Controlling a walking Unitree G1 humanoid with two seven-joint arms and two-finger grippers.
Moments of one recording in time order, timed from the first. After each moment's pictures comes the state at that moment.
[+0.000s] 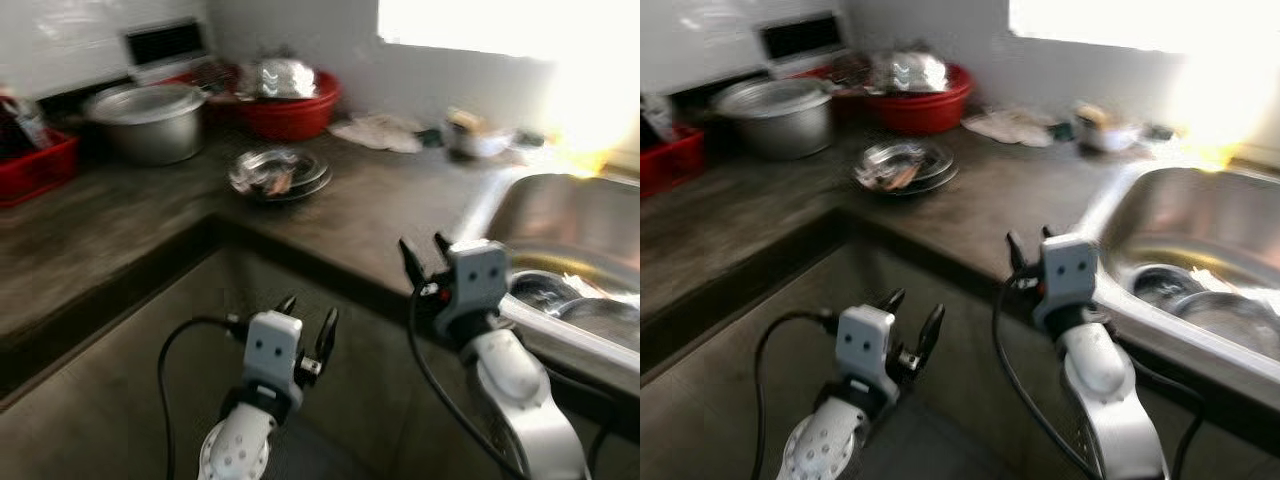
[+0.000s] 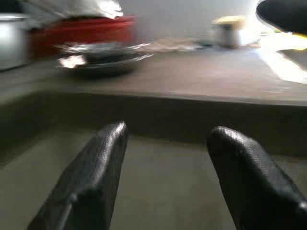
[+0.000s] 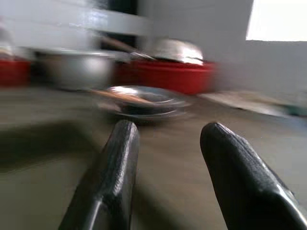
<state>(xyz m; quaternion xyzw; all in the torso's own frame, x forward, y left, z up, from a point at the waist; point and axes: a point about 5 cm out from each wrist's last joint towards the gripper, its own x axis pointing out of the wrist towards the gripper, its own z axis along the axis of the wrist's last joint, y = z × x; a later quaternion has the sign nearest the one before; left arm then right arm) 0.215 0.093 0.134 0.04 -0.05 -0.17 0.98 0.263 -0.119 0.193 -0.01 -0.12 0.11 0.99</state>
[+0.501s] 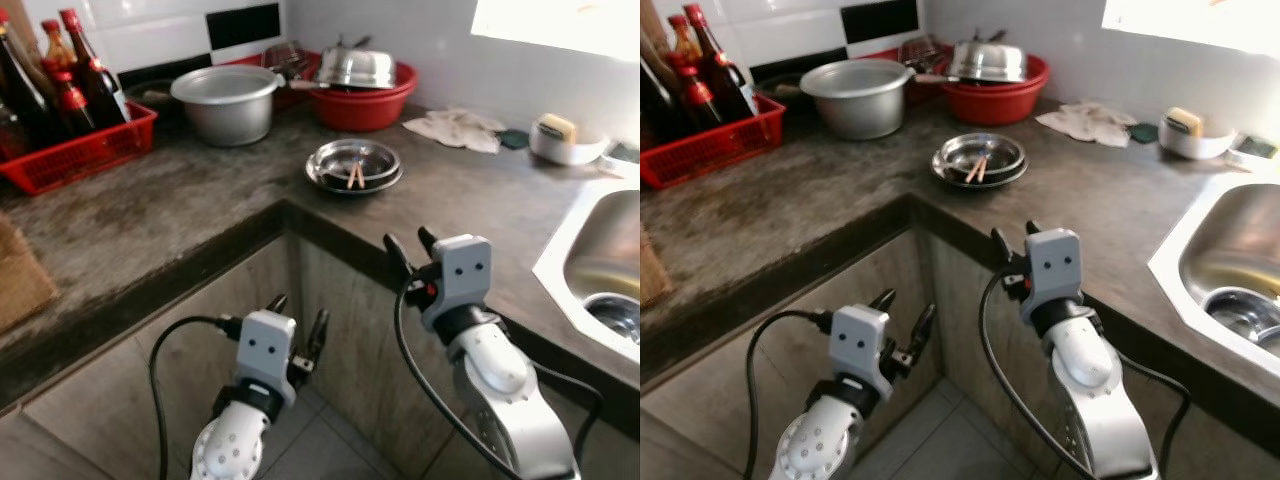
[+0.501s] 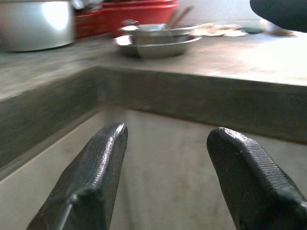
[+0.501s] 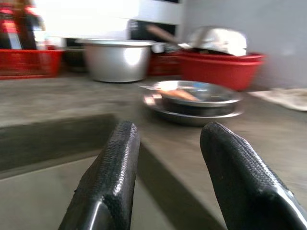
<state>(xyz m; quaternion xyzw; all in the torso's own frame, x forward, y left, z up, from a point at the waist) 0.217 0.088 0.137 0.04 -0.05 -0.17 0.98 0.266 -0.115 0.194 -0.02 -0.11 0.13 0.98</state>
